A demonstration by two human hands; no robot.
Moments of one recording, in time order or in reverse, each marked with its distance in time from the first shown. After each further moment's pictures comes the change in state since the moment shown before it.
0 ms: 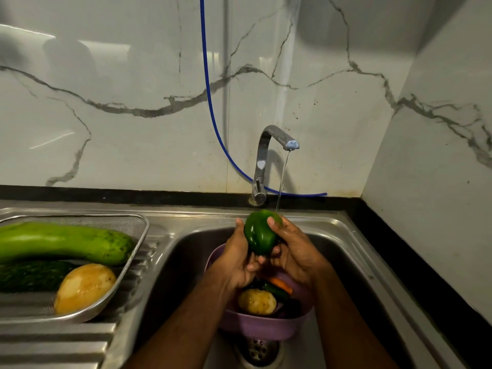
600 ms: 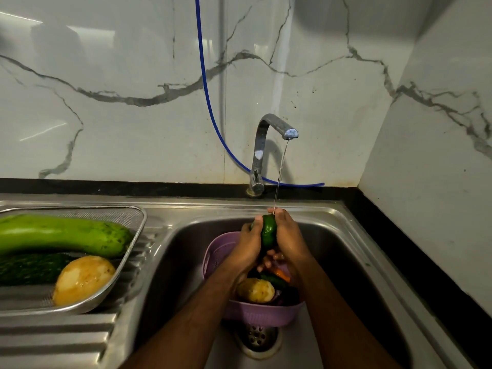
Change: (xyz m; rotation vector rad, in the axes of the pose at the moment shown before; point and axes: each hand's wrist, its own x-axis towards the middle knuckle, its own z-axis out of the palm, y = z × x) left_hand 0.011 -0.023 0.005 0.361 0.011 0.149; right_hand 0.016 0.017 0.007 -0.507 0.405 -0.092
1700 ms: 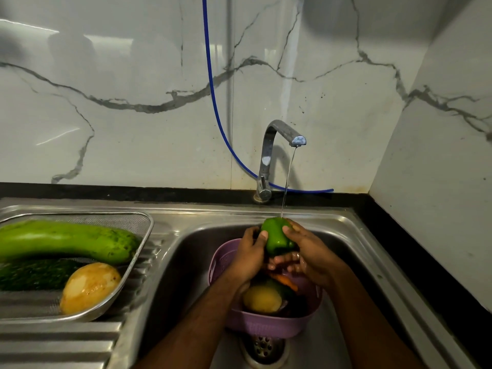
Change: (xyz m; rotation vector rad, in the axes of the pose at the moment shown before) left_hand 0.011 -0.012 -0.006 0.042 0.084 0.167; right_hand 0.010 0.008 -0.036 0.188 -0.292 0.213
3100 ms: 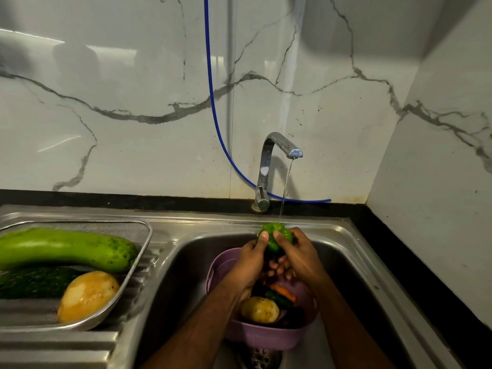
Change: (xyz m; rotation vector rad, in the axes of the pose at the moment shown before) left_hand -0.008 0.019 0.006 -0.159 -0.050 -0.130; right_hand 0.004 0.006 0.011 -0.267 0.222 -0.307
